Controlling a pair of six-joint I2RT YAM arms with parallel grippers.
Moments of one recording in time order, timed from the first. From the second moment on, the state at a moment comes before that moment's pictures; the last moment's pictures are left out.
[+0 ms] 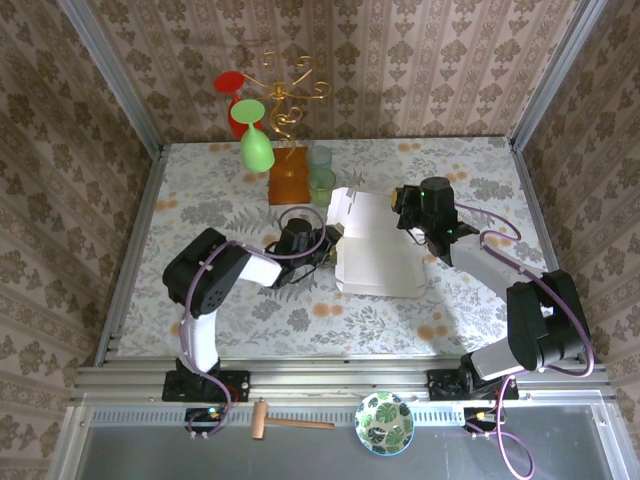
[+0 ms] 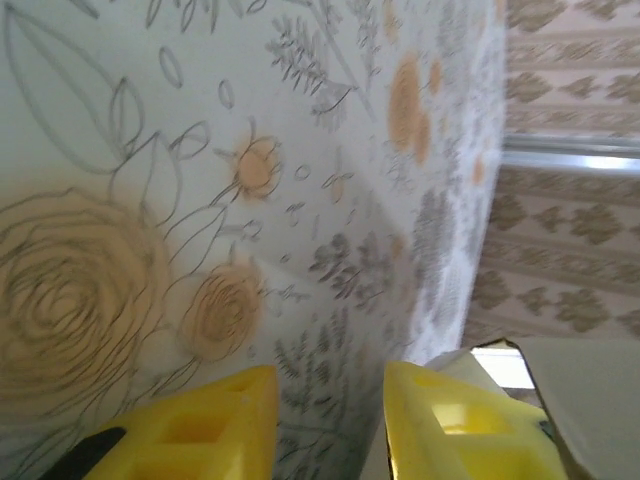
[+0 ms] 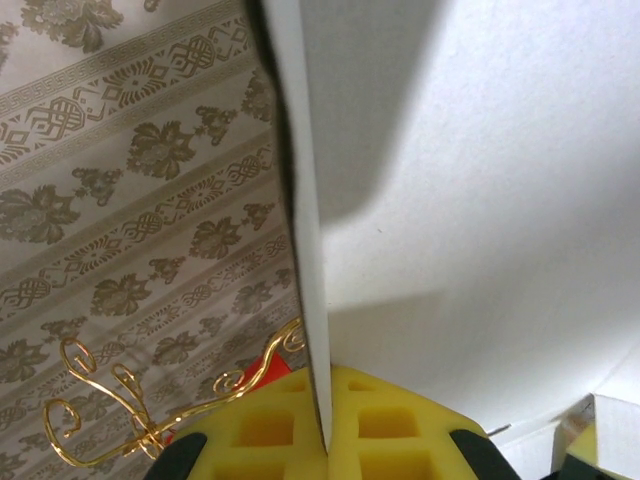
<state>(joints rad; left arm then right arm) -0.70 1.93 0.80 0.64 0.20 -1.41 0.27 1.46 0.85 0.17 -0.05 1.94</state>
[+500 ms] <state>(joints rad) -0.70 1.54 0.82 0.18 0.13 -1.08 0.26 1.51 0.80 0.34 -0.07 1.77</state>
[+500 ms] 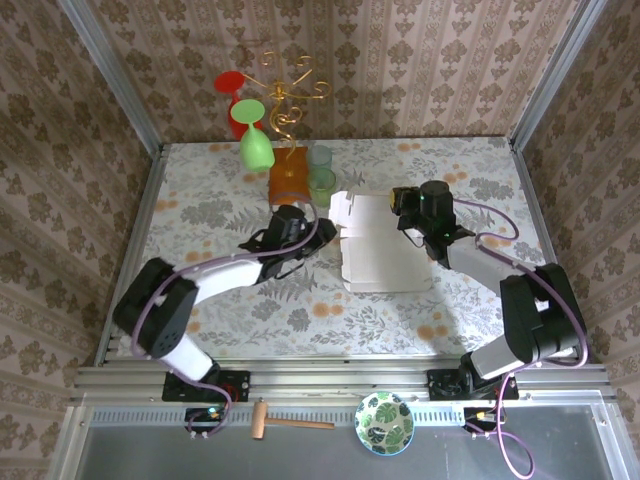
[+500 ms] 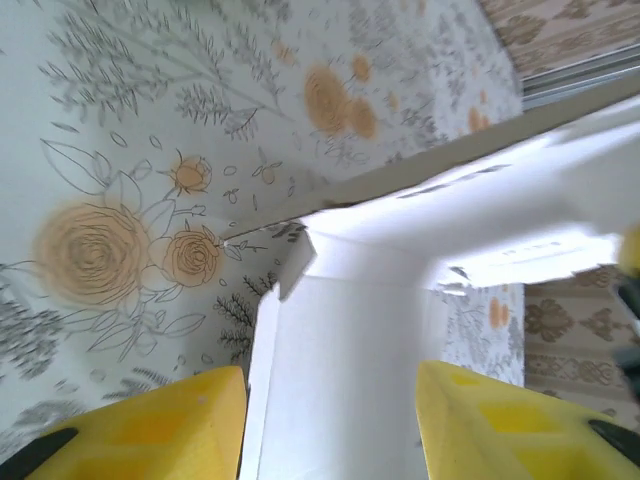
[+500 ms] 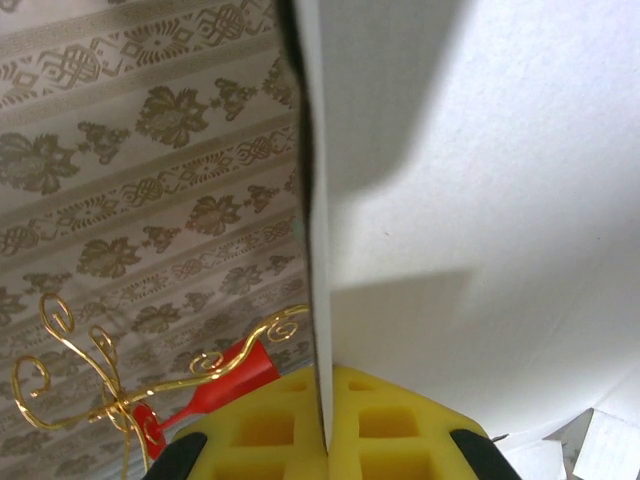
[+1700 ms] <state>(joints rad) -0.58 1.72 0.81 0.28 0.42 -0.48 0.22 1.70 0.67 0.74 -0.34 1.57</state>
